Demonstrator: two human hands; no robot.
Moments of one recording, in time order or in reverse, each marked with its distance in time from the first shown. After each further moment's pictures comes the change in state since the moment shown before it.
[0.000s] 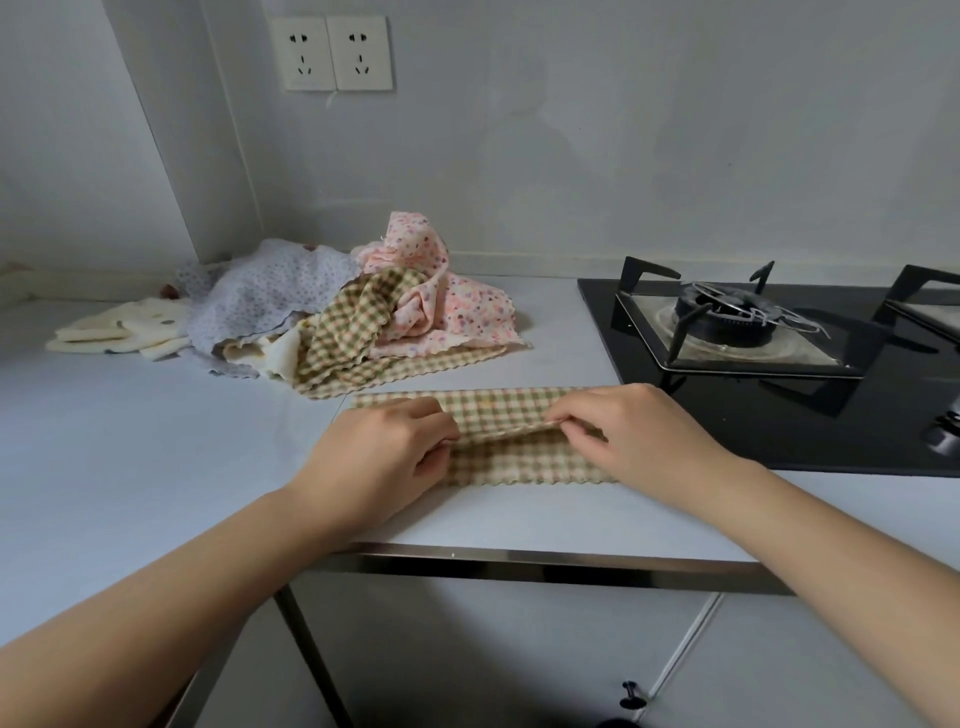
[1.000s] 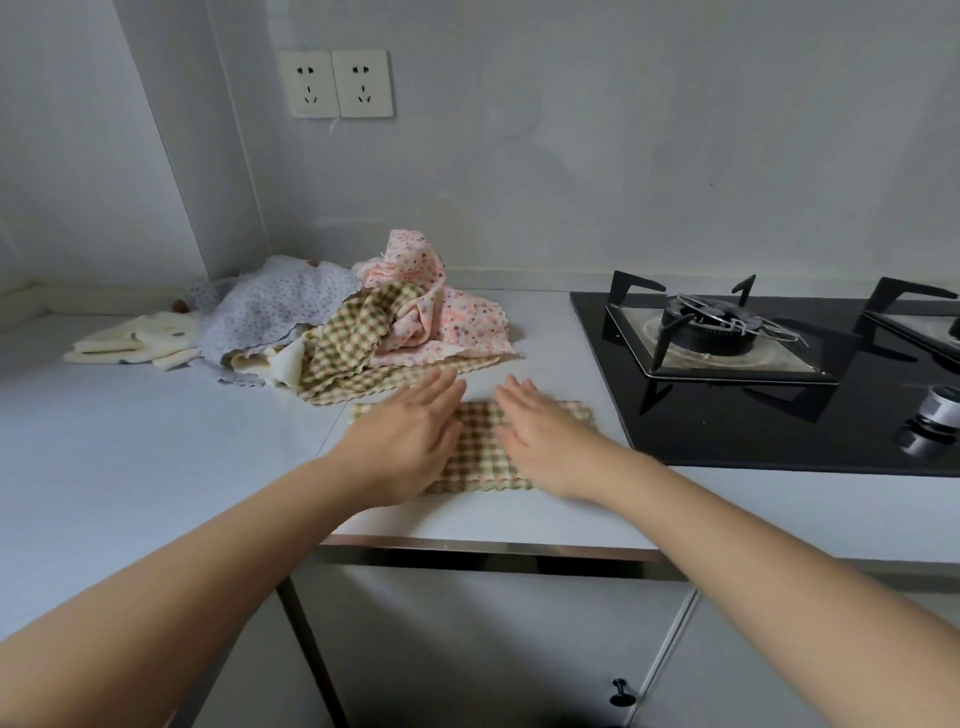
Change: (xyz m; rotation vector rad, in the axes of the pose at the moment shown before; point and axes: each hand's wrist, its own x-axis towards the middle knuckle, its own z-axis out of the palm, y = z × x) left_hand 0.023 0.004 0.007 -0.112 -0.381 -0.273; right_hand 0.031 -0.033 0.032 0.051 -0.526 0.351
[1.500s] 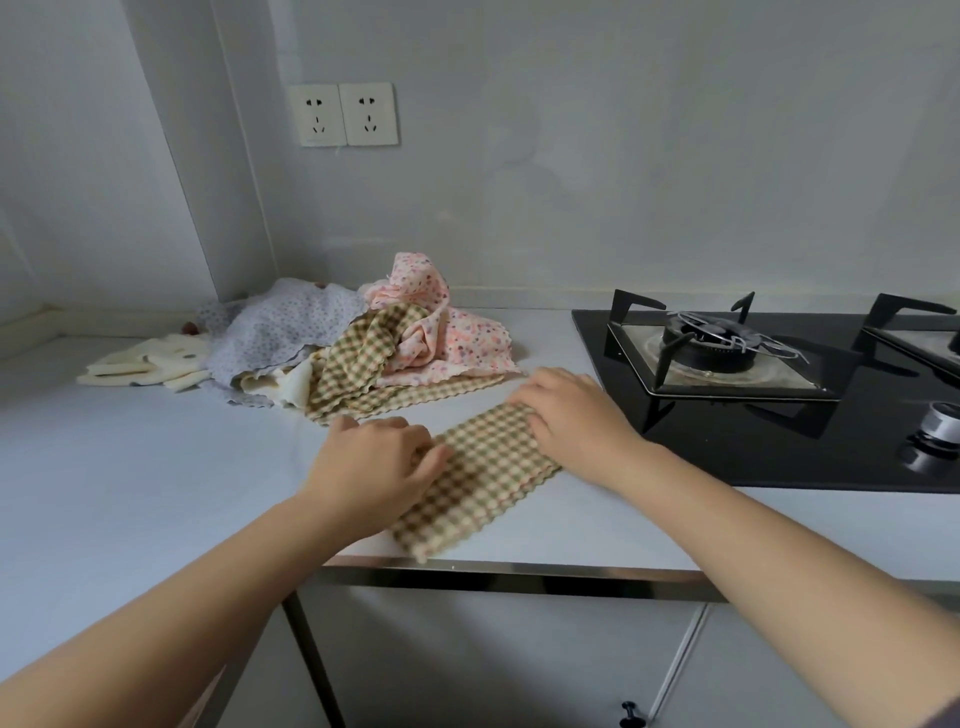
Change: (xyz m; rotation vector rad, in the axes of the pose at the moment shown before) left_hand -0.021 -0.004 -0.013 0.166 0.132 -0.163; right_hand 0.015 0.024 -0.020 -0.119 0.342 -0.130
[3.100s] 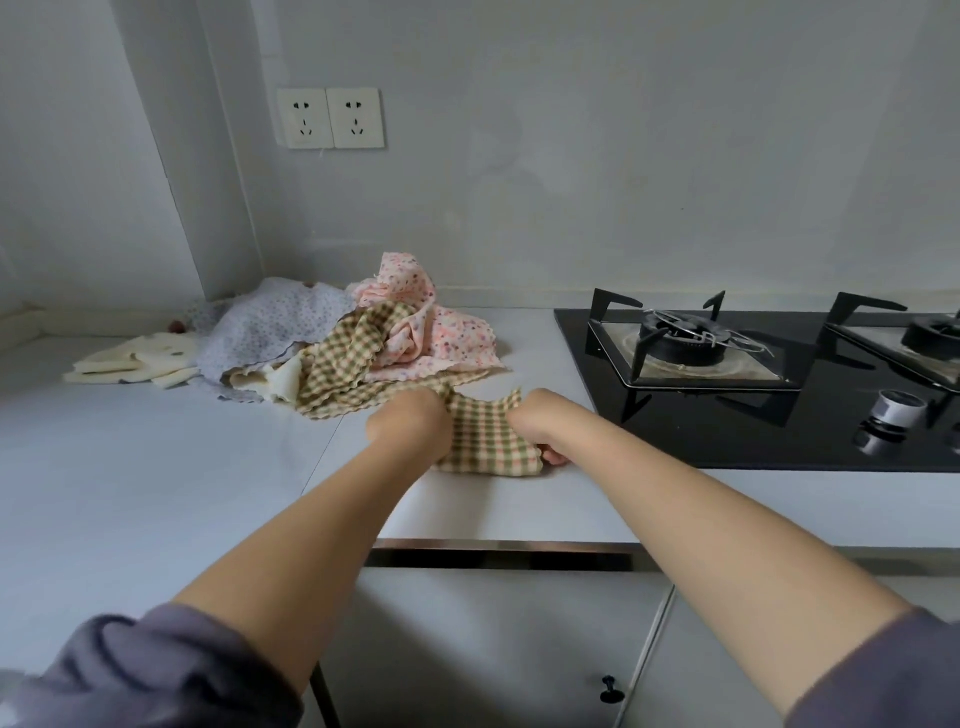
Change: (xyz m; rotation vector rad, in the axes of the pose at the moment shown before) left_hand 0.057 0.053 0.003 -0.105 -0.283 -0.542; right_hand 0.017 -0.038 -0.012 0.450 -0.348 0.875
